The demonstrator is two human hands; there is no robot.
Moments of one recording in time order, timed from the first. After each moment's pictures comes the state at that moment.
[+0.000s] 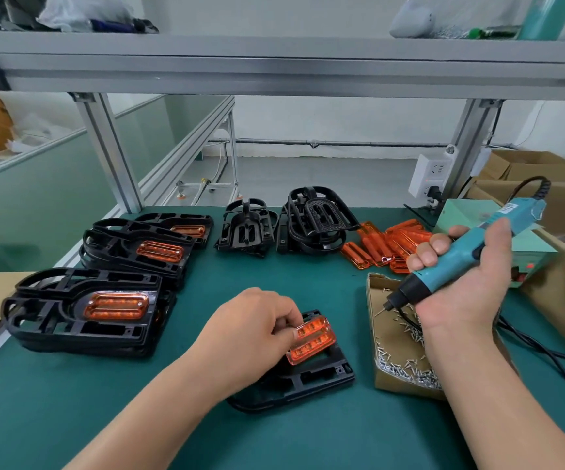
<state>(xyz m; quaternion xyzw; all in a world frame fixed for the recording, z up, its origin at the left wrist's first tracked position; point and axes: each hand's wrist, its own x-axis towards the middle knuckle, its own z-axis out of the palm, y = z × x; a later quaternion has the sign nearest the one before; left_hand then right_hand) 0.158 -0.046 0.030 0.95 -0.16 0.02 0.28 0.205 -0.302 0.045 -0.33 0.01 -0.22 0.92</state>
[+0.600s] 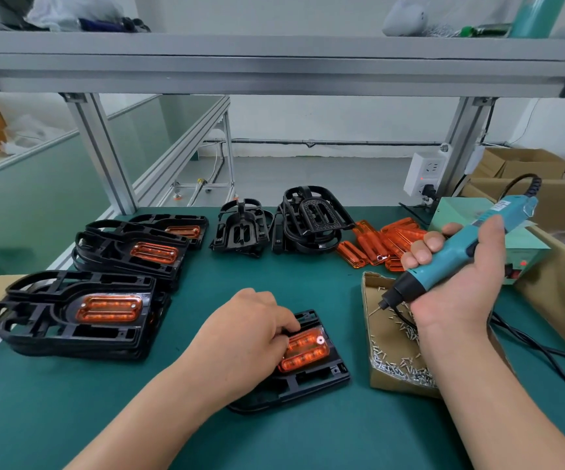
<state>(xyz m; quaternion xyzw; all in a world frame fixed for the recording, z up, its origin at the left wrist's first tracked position) 0.156 -0.046 0.030 0.96 -0.19 0.01 0.19 0.209 -0.306 0.043 -0.33 0.01 -0.22 0.92</state>
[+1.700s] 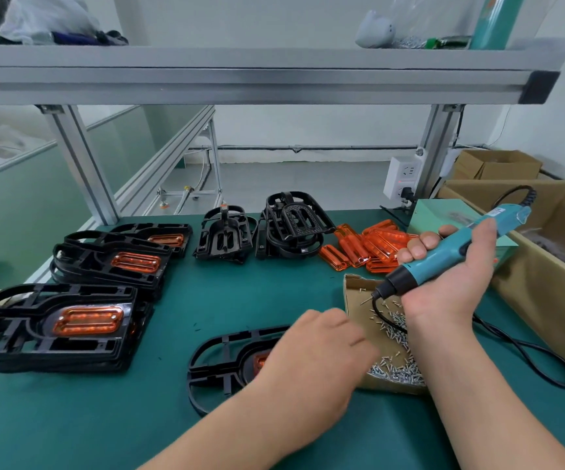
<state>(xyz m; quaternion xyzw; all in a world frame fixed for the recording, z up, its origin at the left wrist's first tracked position) 0.132 -0.134 0.035 0.89 -0.43 0.11 0.07 0.219 -0.328 0.040 -0.28 0.03 -0.26 0.92</state>
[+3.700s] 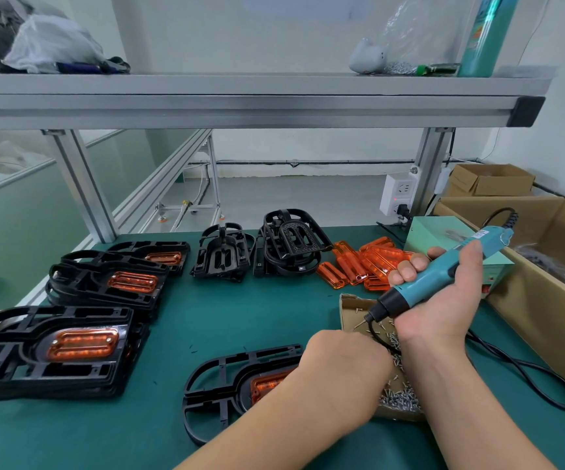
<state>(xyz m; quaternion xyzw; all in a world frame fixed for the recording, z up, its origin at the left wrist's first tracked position) 0.156 -0.185 0.052 0.93 -0.36 -0.02 0.01 0.223 -0.324 0.032 -0.31 0.05 -0.27 0.91</state>
